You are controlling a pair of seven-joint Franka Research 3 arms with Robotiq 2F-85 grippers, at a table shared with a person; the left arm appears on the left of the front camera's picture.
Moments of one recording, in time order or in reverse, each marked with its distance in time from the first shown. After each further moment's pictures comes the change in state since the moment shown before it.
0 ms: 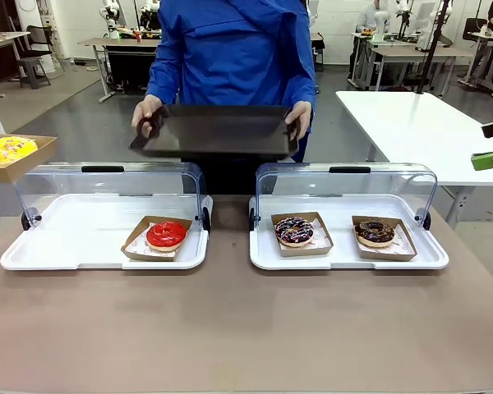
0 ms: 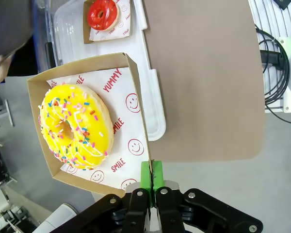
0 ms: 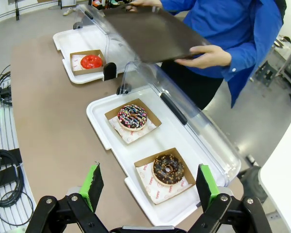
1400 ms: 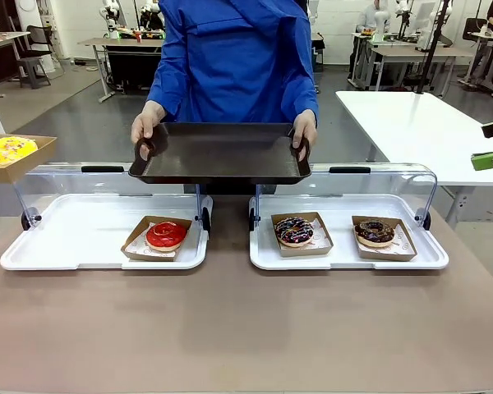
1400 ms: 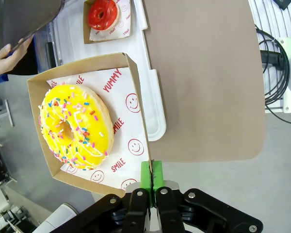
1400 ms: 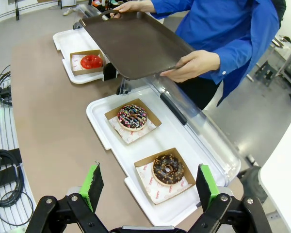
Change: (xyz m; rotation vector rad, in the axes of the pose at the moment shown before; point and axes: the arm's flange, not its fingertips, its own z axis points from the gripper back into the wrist) left arm 0.000 0.000 0.000 0.000 -0.002 0.000; right arm 0.000 0.000 0.000 0.000 0.000 0.000
